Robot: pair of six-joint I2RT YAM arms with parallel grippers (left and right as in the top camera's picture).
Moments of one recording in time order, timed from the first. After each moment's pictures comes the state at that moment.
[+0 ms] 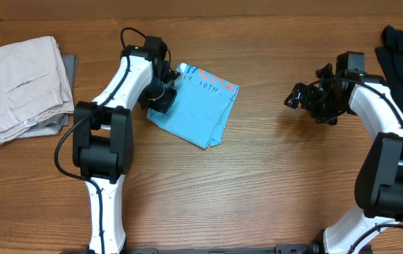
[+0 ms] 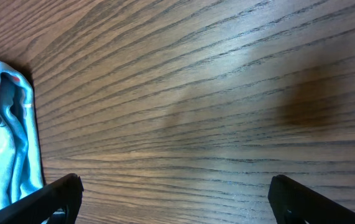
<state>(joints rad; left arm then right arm) -0.20 2.31 1.83 -1.10 0.10 0.23 -0.14 1.90 1.33 -0.78 -0.37 0.18</state>
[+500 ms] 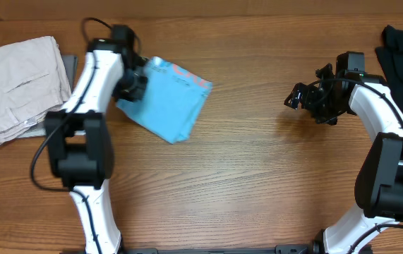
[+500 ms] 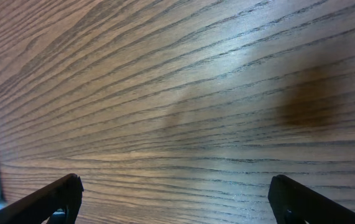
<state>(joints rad) -0.05 2.18 1.84 -1.11 -0.04 0.19 -0.14 1.90 1.33 -0.78 -0.37 0.17</state>
